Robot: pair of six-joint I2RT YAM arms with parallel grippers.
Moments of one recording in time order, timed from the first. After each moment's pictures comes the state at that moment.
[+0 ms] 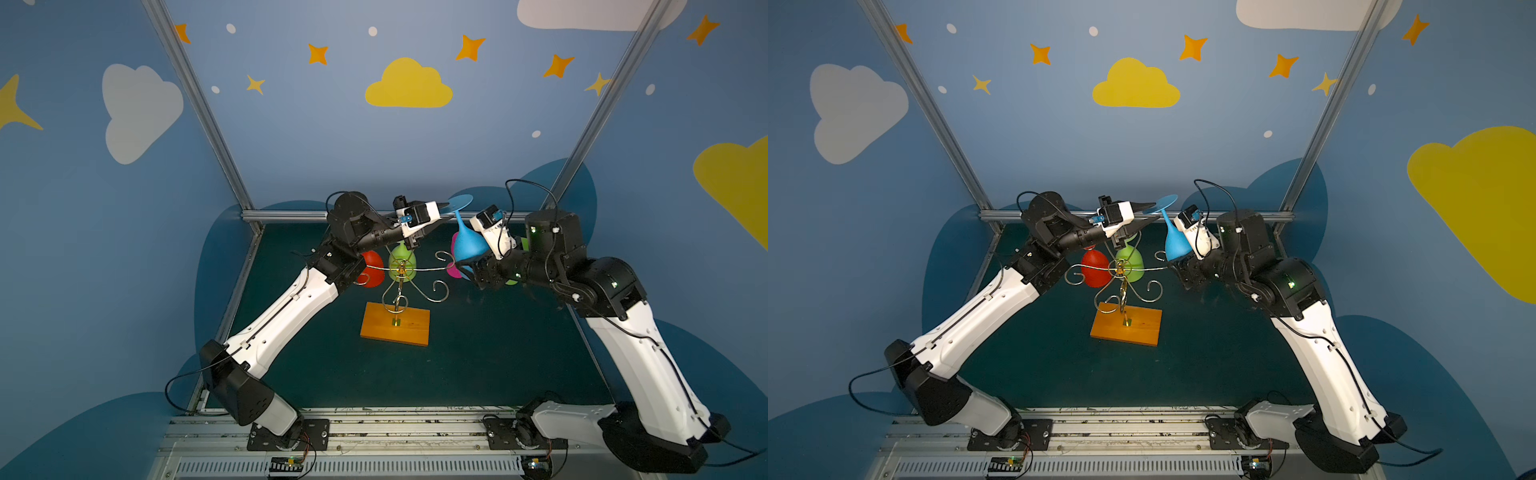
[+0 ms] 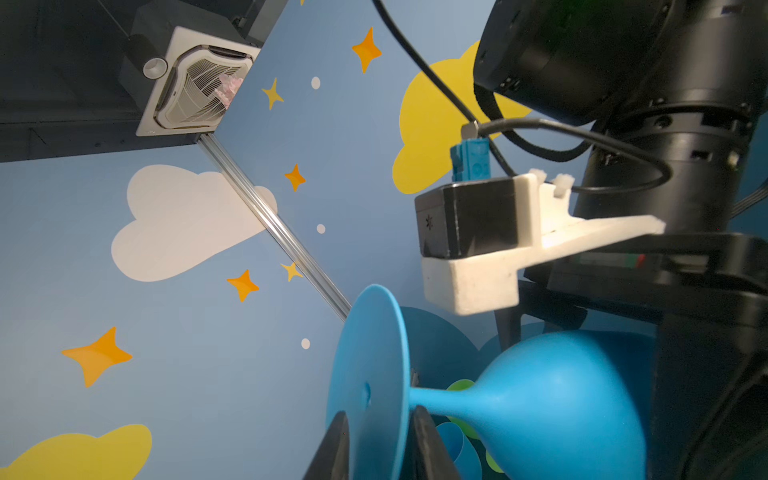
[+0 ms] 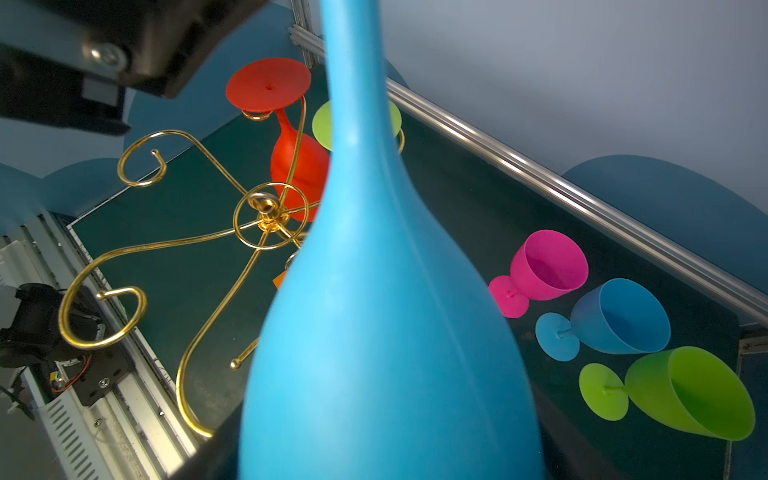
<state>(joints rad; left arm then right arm) -0.63 1.54 1.63 0.14 0.62 0.52 0.61 1.26 1.80 -1.11 -0.12 -0.10</state>
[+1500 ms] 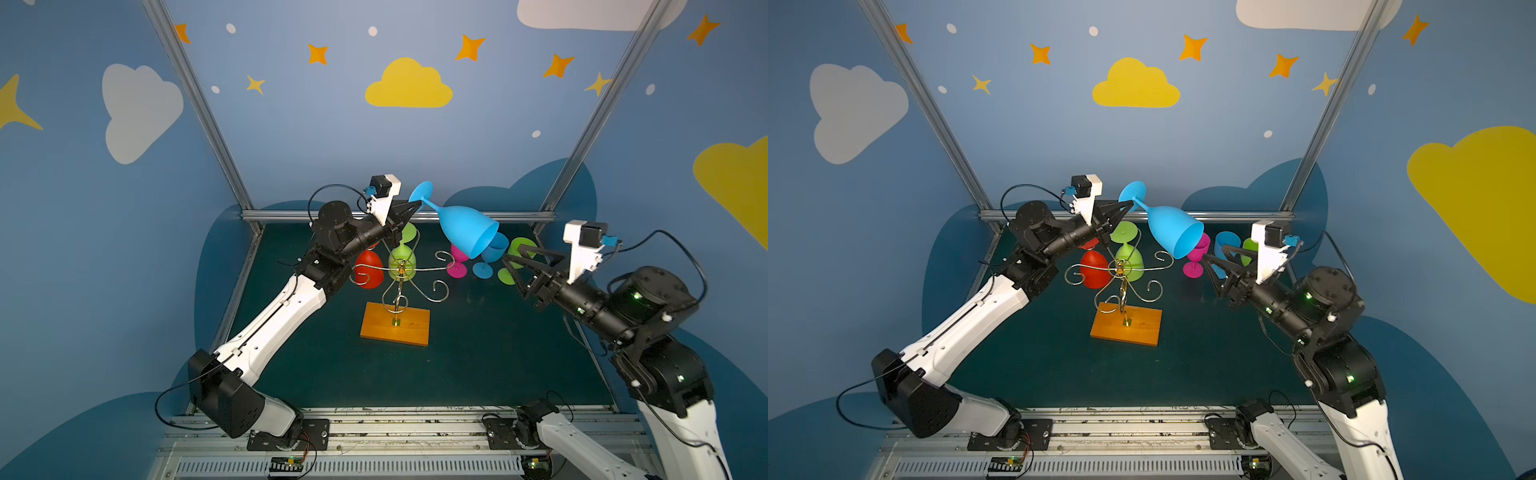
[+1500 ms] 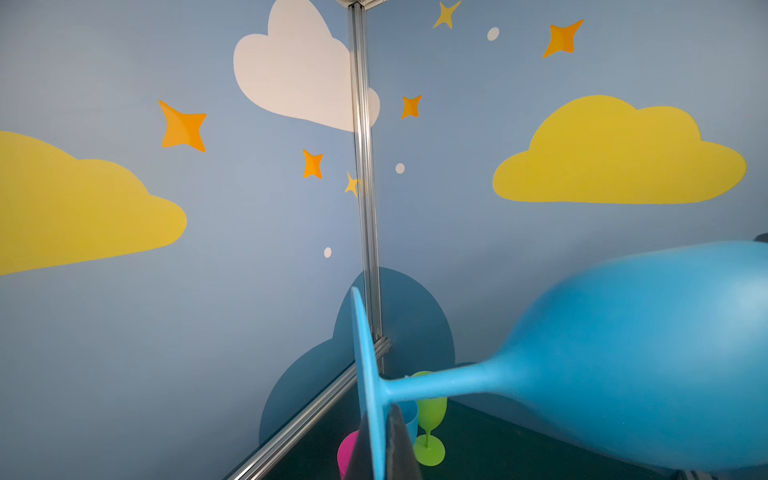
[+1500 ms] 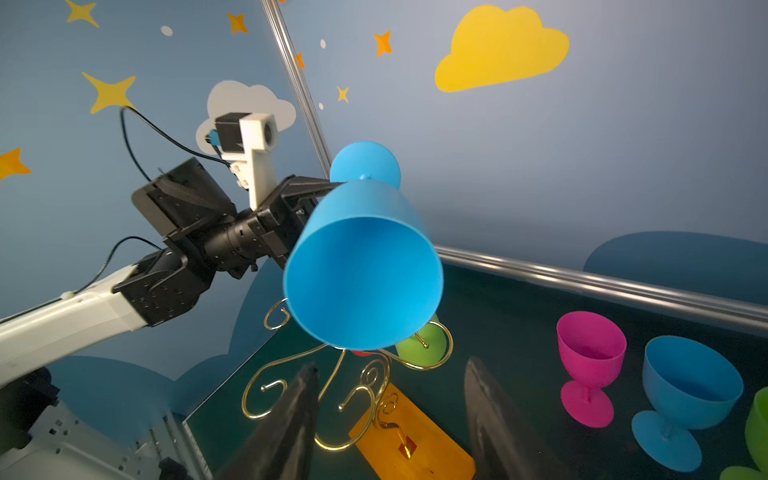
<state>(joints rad) -0.54 1.46 1.46 0.21 0.44 -0.07 0.41 0.84 1.40 -0.61 -0.32 0.27</state>
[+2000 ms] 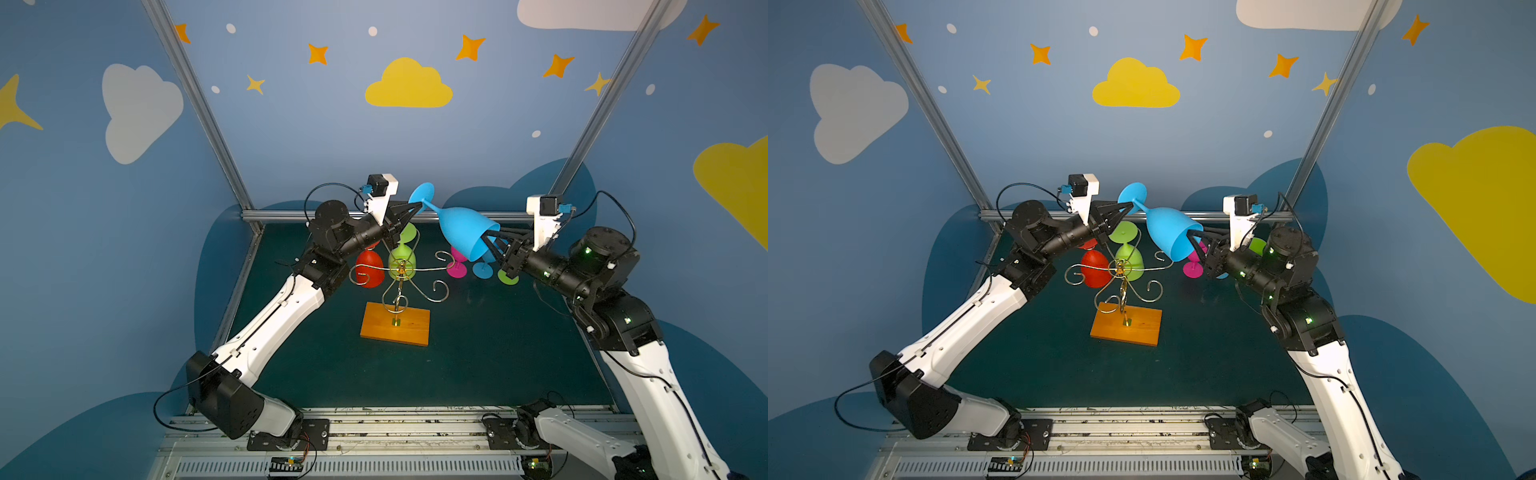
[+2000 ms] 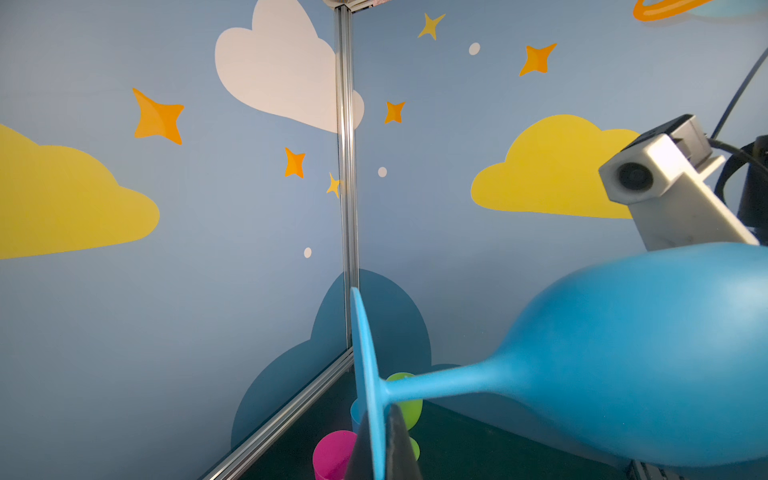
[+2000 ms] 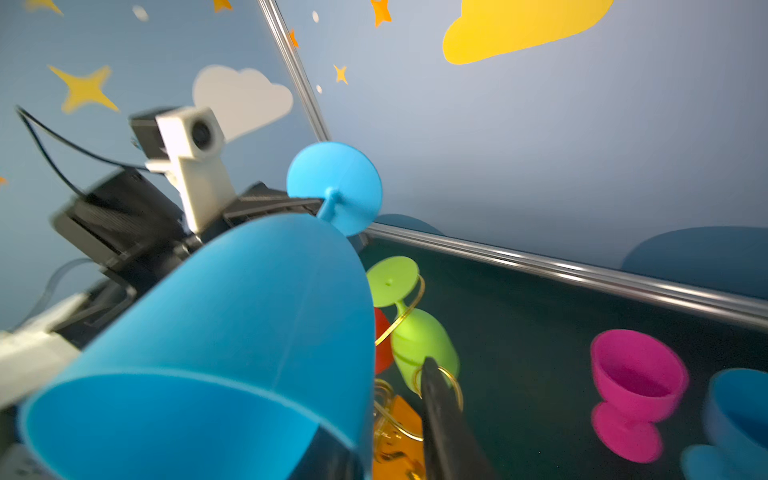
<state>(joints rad) -0.52 1.45 1.46 0.22 0.50 -0.12 0.40 1.01 1.44 -0.48 -0.40 0.30</state>
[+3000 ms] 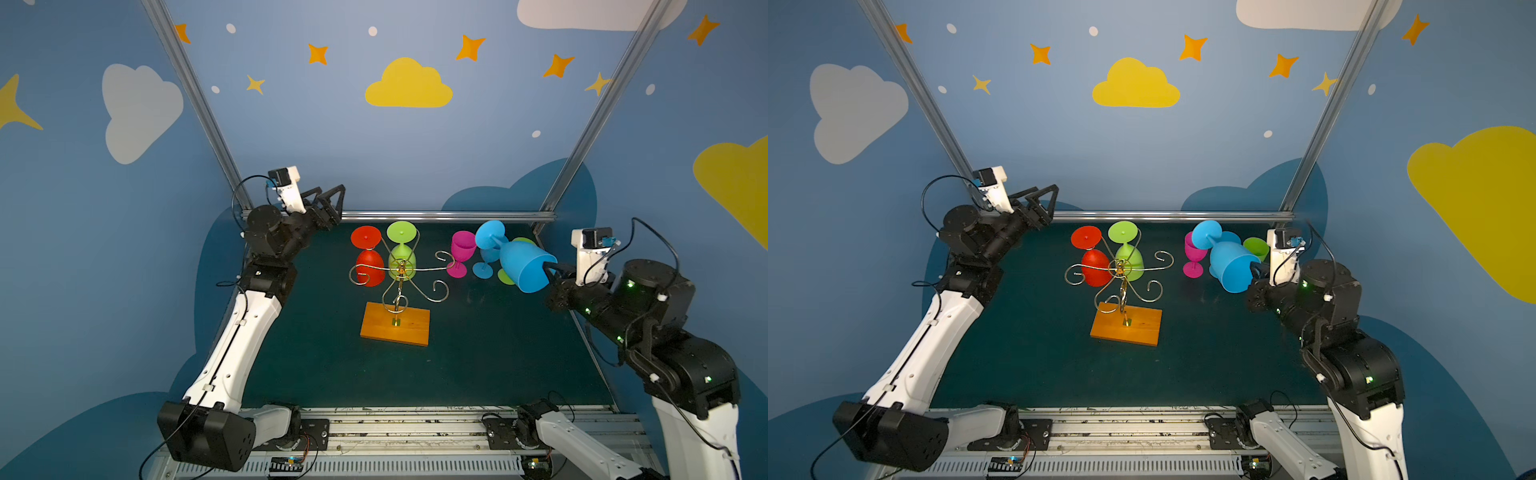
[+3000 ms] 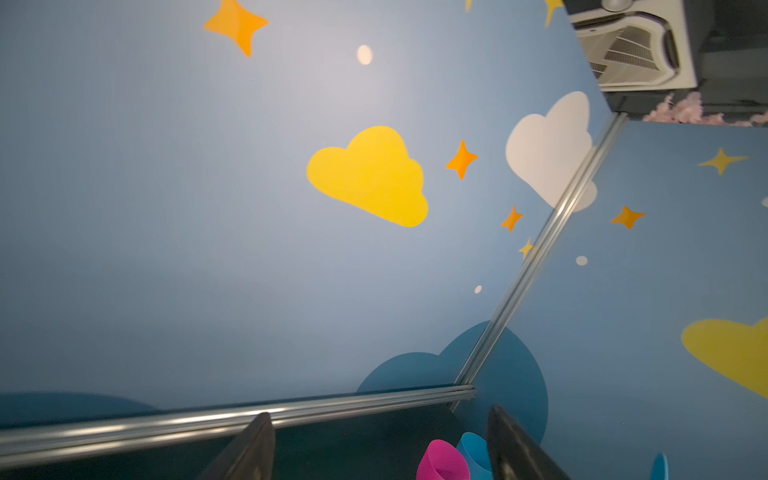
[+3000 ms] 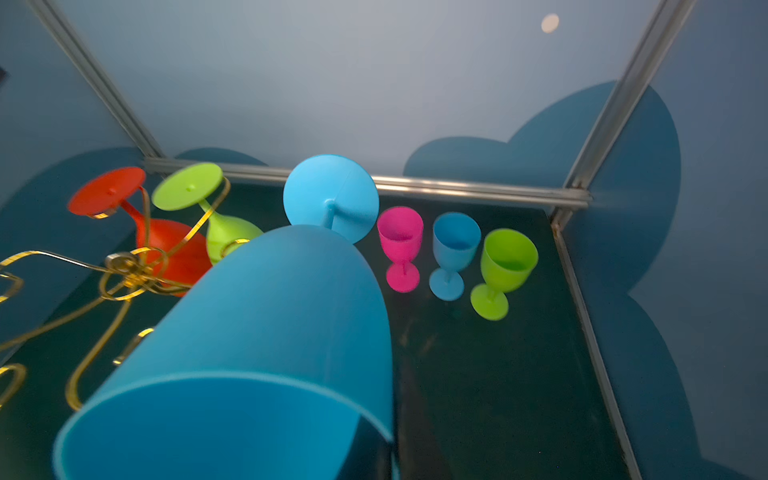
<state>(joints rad) -0.09 1.24 1.25 0.12 0.33 -0.55 0.35 0.89 1.59 -1.15 0.13 0.07</state>
